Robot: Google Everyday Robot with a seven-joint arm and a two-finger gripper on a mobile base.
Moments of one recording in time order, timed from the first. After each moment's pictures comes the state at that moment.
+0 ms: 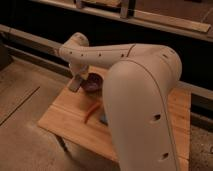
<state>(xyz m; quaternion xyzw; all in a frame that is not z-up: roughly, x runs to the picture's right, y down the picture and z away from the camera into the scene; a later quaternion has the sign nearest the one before) -0.136 -0.082 0.807 -0.12 0.12 0.81 0.56</state>
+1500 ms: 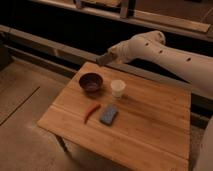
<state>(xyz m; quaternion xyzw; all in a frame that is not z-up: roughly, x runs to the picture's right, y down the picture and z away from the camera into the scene) 0.057 -0.171 0.739 -0.17 -0.08 0.94 0.27</state>
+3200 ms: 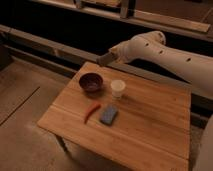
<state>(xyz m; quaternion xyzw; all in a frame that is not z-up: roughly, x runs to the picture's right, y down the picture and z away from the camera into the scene) 0.057 -0.171 0.740 -0.17 -0.08 0.94 0.27</state>
